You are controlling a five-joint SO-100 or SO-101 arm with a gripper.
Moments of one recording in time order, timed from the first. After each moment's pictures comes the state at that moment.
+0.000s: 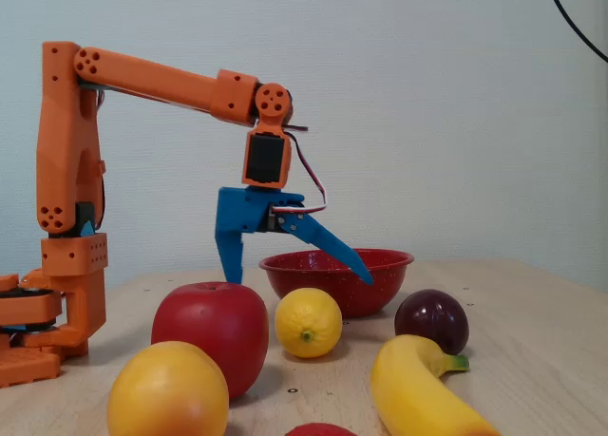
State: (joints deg) arm -3.6 82.7 96.6 82.5 12.5
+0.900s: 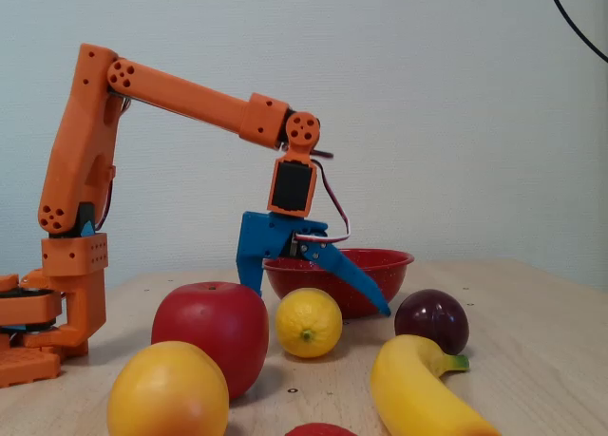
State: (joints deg) arm -3.2 70.3 88.6 81.1 12.2
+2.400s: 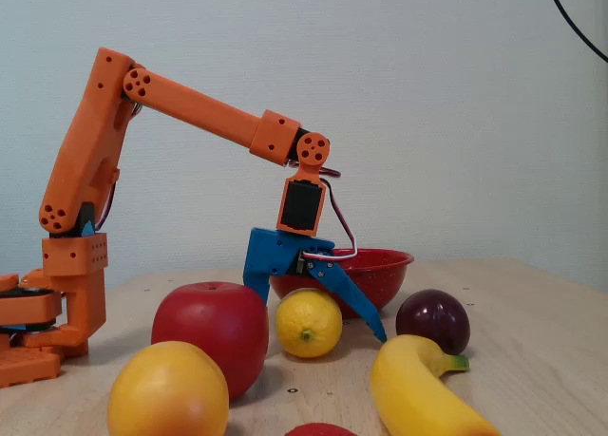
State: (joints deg) arm -2.4 64.8 86.9 78.7 11.7
